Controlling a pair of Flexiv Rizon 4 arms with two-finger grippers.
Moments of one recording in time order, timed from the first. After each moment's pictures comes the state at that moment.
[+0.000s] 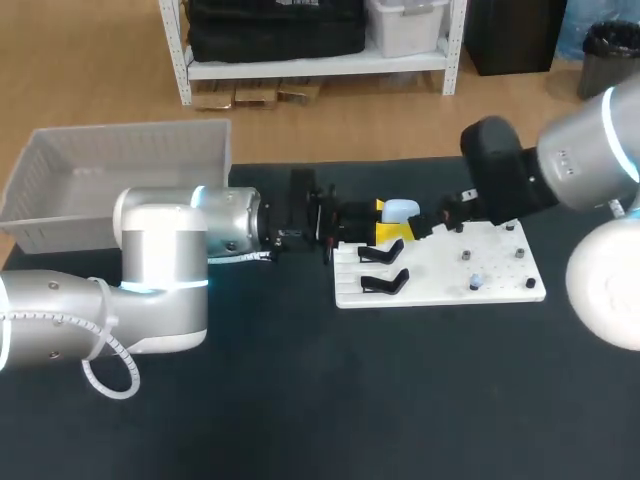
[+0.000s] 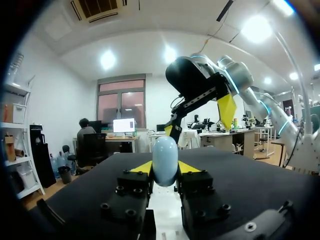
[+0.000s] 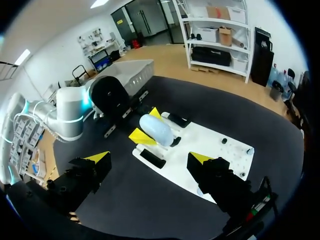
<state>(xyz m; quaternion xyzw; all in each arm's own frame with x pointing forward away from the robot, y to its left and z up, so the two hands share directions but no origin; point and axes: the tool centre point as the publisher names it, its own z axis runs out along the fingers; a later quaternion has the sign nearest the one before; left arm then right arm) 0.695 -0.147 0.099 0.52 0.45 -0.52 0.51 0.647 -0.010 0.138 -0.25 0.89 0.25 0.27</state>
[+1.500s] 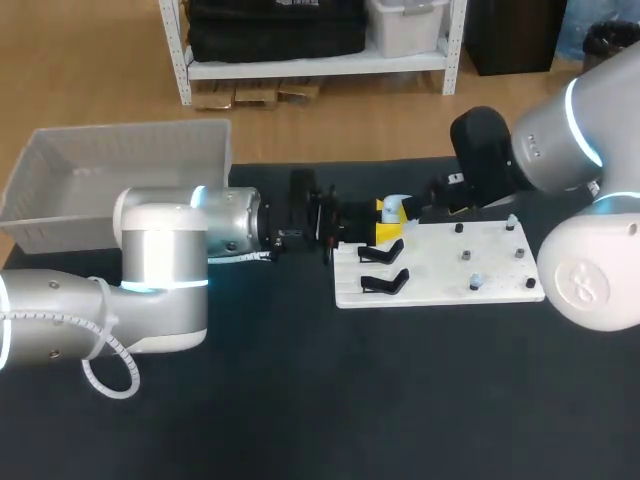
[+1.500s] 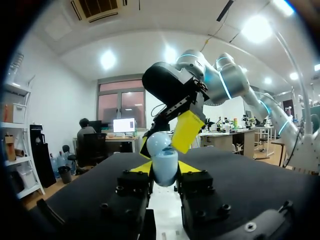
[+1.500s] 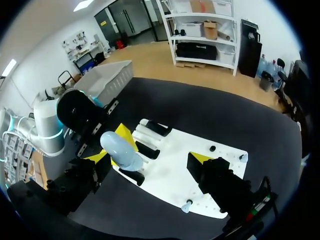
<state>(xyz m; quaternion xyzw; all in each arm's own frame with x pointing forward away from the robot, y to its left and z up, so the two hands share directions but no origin) 0.696 -0.147 0.099 0.52 0.45 -0.52 0.51 0.697 -0.018 0.121 -0.20 0.92 0.22 0.27</state>
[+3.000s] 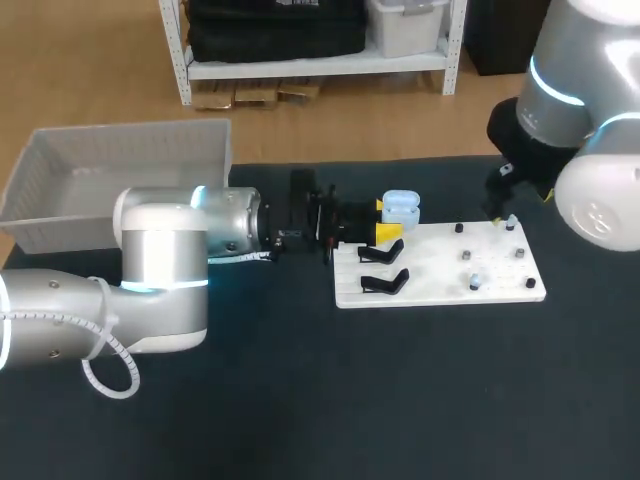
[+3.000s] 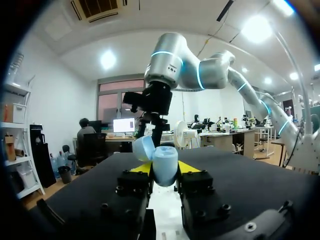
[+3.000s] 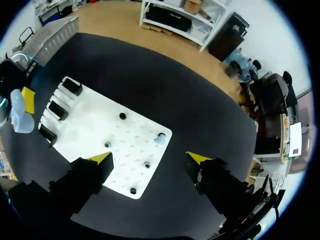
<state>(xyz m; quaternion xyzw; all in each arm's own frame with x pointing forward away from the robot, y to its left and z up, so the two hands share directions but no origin) 0.696 -0.147 0.099 0.52 0.45 -0.52 0.51 0.737 -0.161 0.080 -0.23 0.96 -0.04 0.13</state>
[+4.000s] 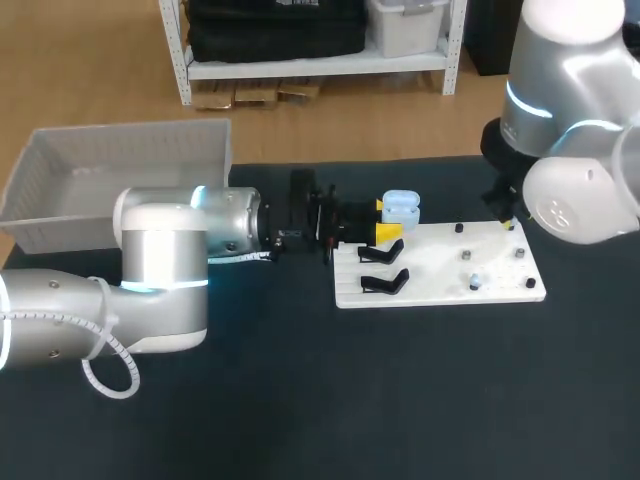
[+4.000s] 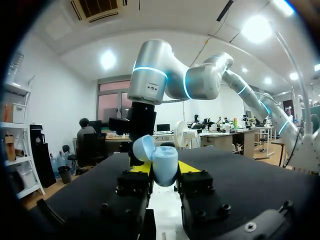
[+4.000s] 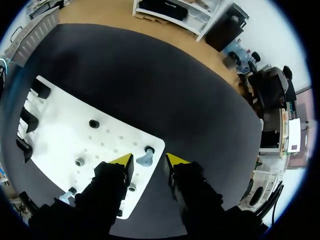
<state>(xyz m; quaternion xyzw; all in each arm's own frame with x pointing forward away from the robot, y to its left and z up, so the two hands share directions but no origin) 0.696 -0.147 0.099 0.52 0.45 -0.52 0.51 0.768 -0.174 0.031 -0.21 0.97 -0.06 0.10</state>
